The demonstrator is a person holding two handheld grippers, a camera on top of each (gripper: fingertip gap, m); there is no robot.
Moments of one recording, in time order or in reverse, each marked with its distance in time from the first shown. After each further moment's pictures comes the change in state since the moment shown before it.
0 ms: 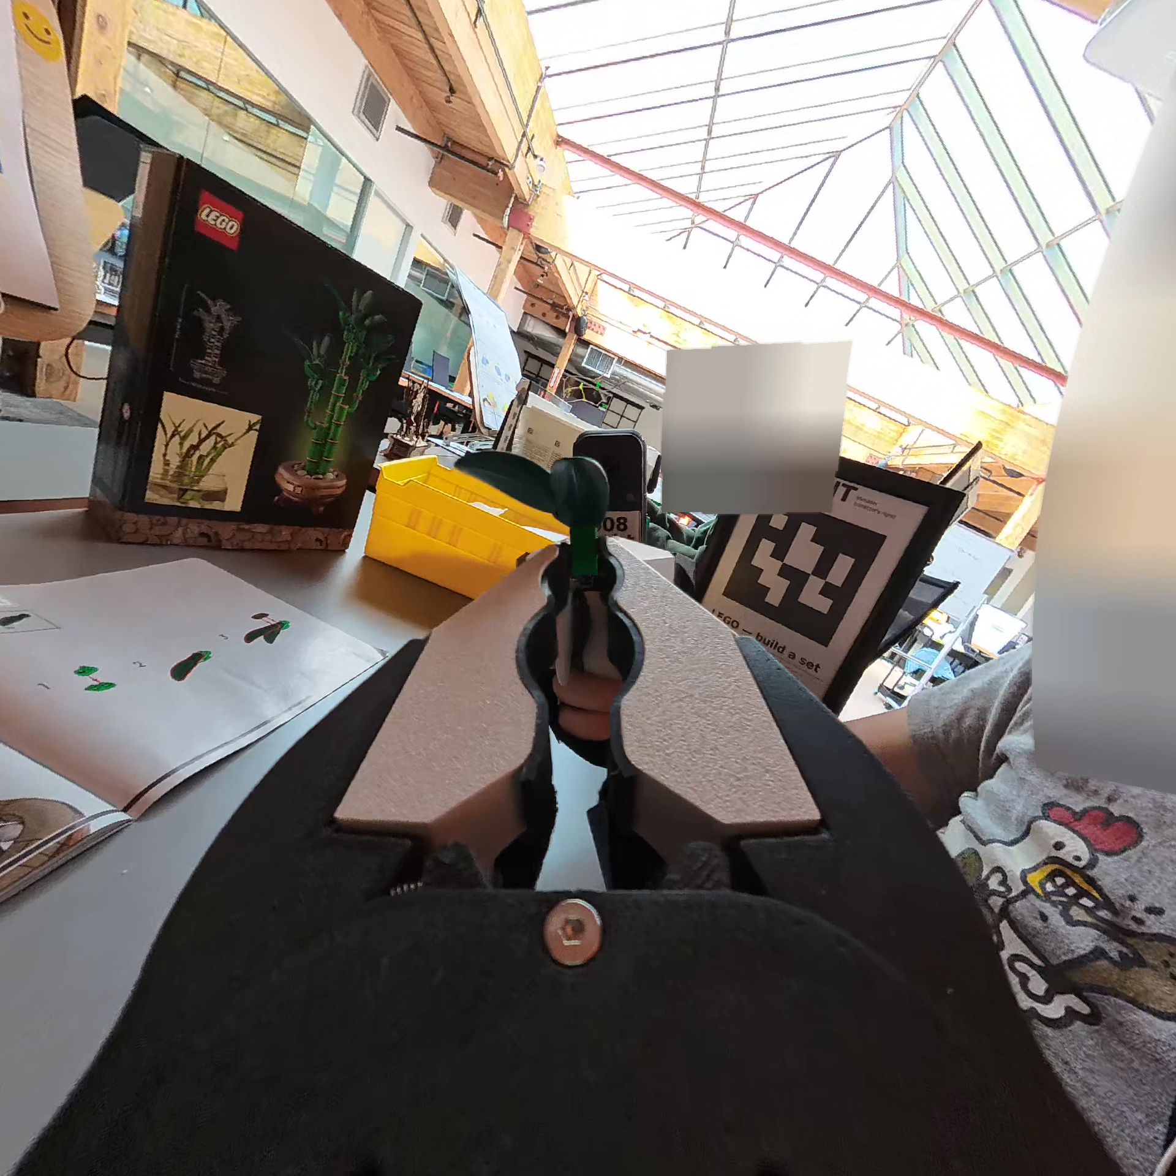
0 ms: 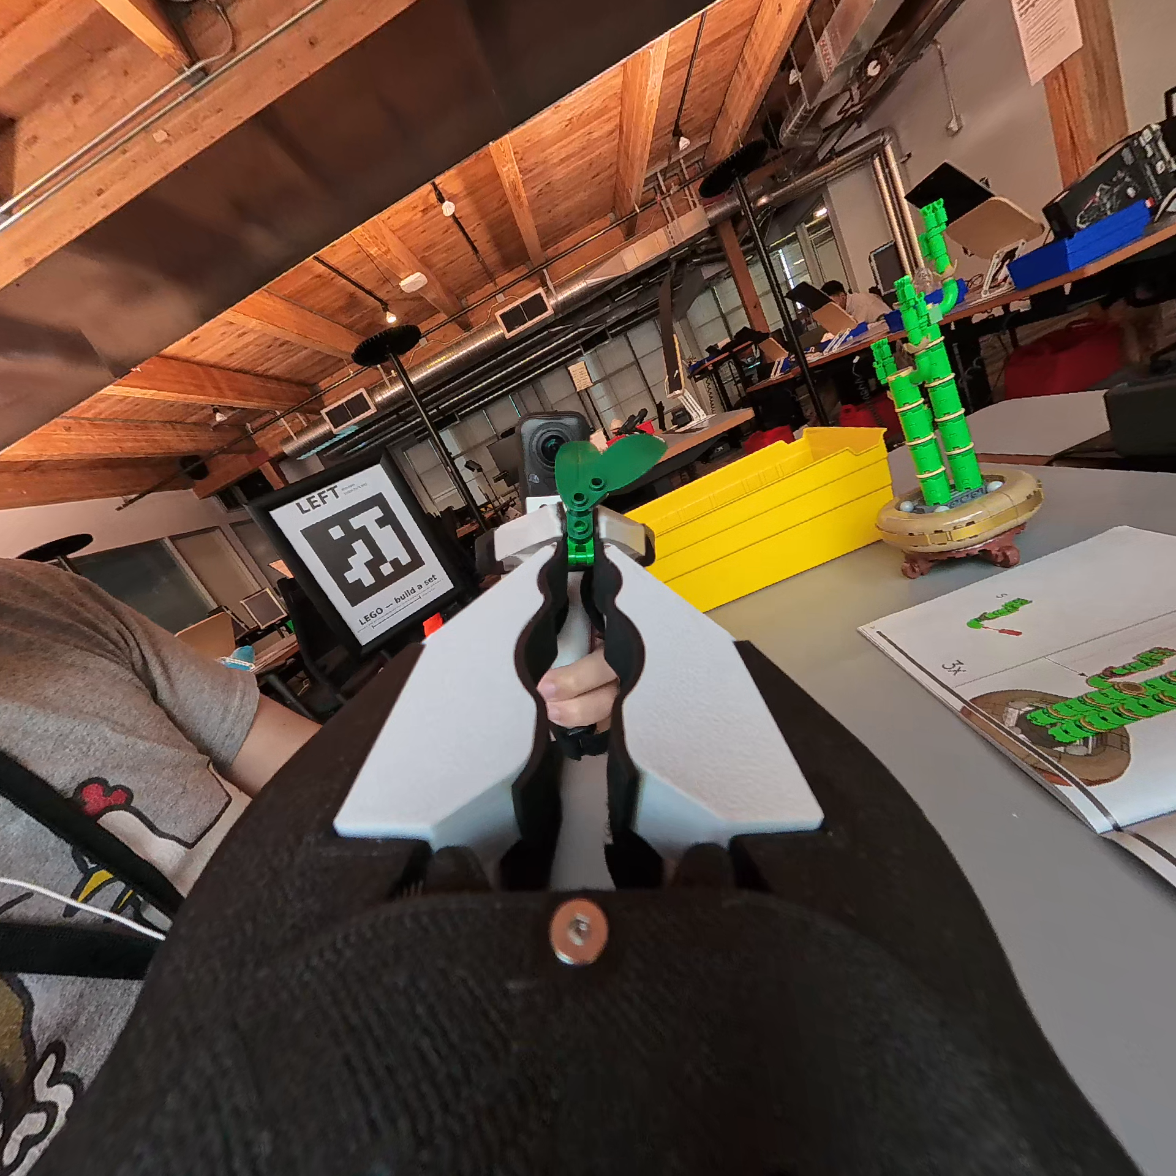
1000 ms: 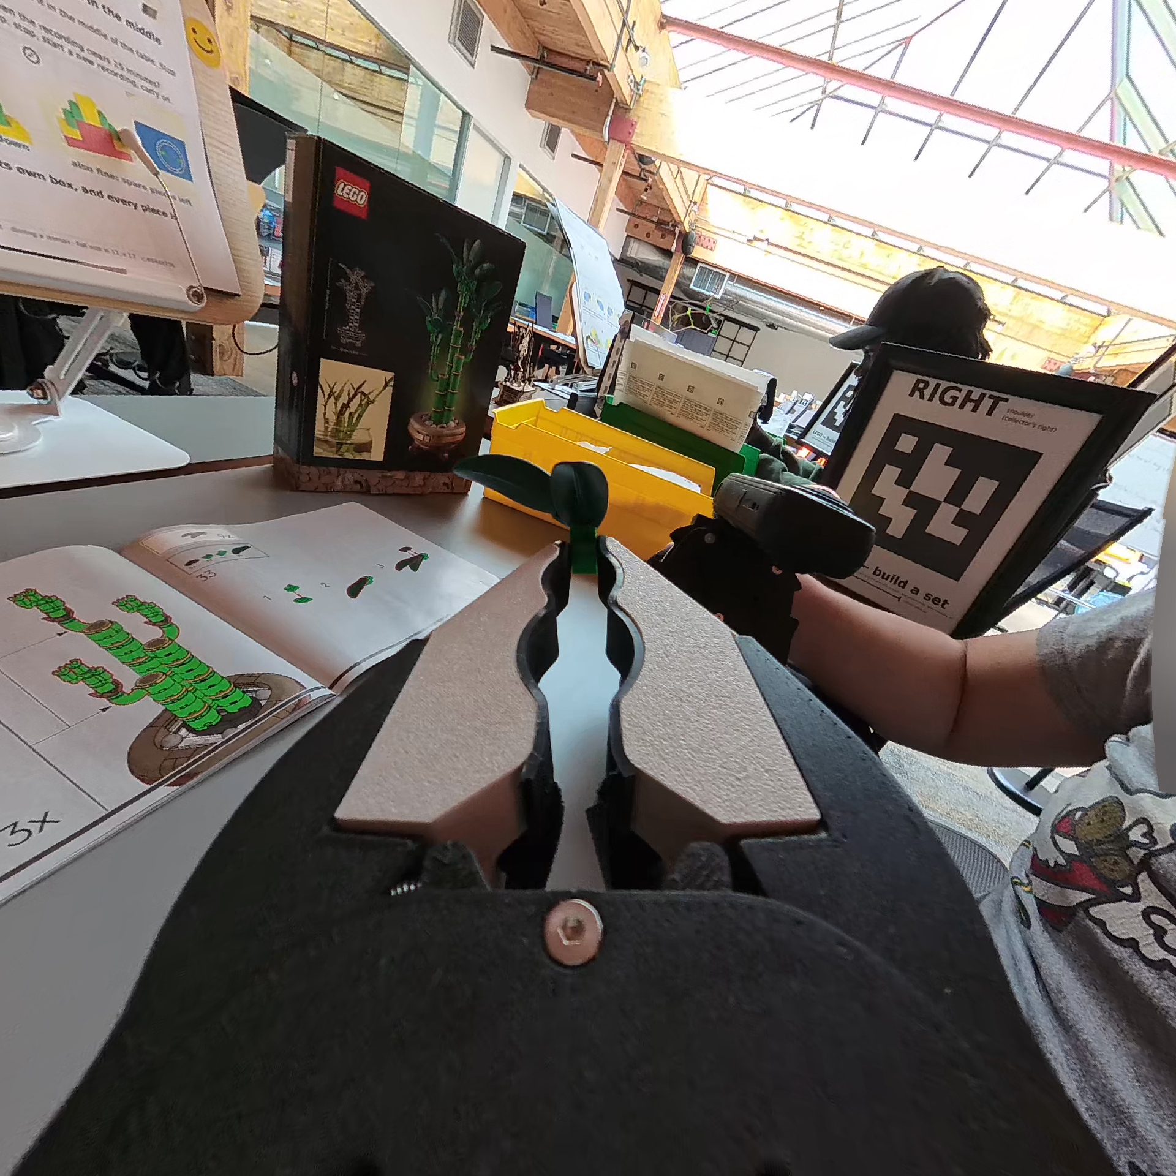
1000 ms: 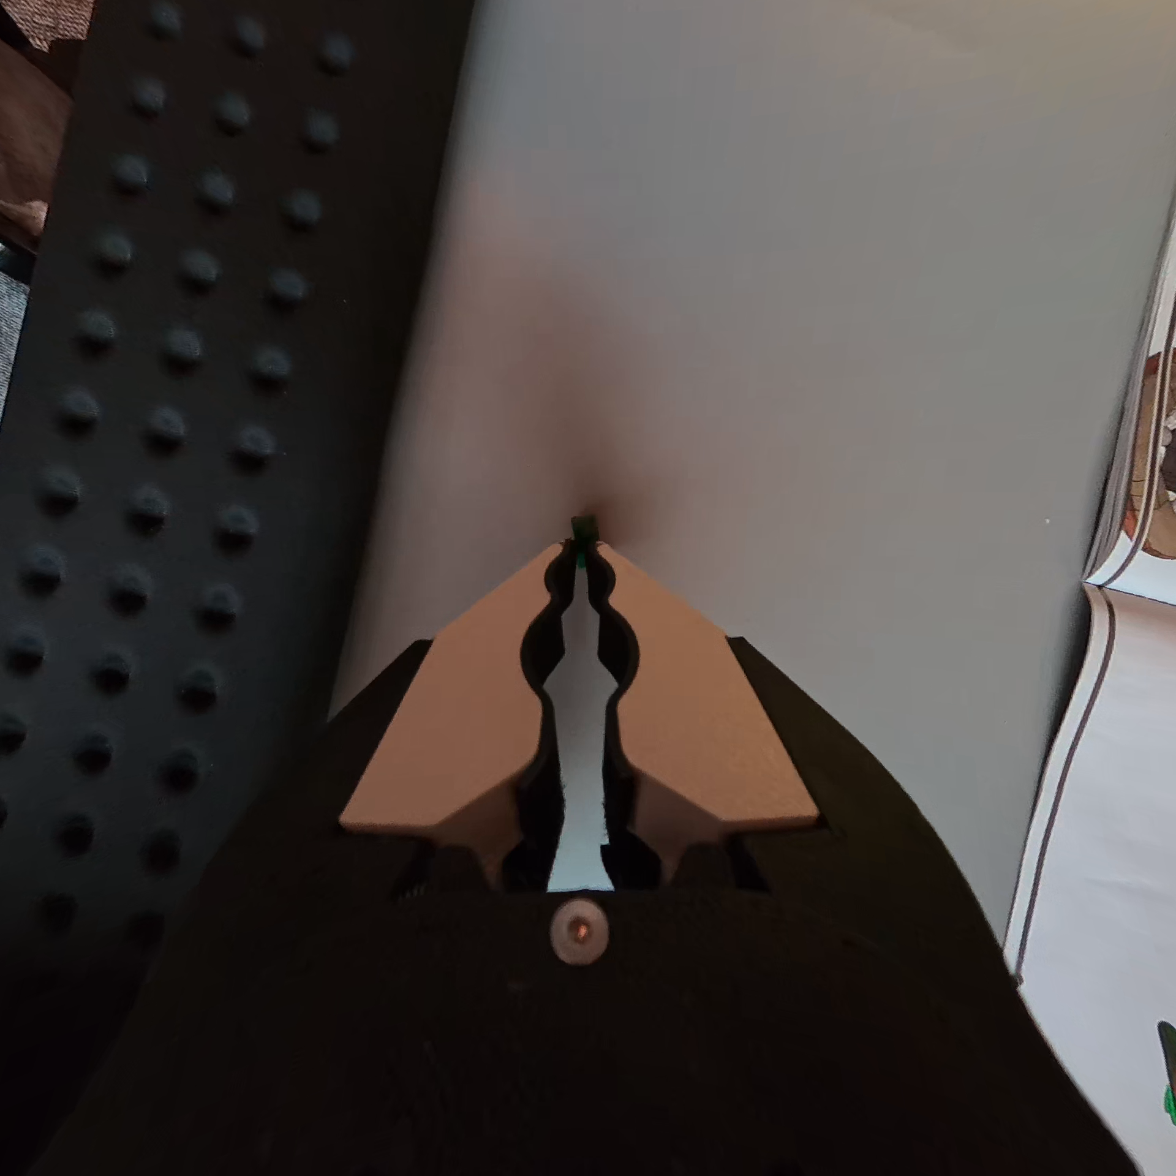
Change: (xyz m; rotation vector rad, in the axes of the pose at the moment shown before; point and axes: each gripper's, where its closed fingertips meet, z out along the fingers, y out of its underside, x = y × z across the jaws) left arm -0.029 0.008 -0.037 -0.114 -0.173 0.125; right arm 0.034 0.167 -0.074 -1.301 0.007 -0.582
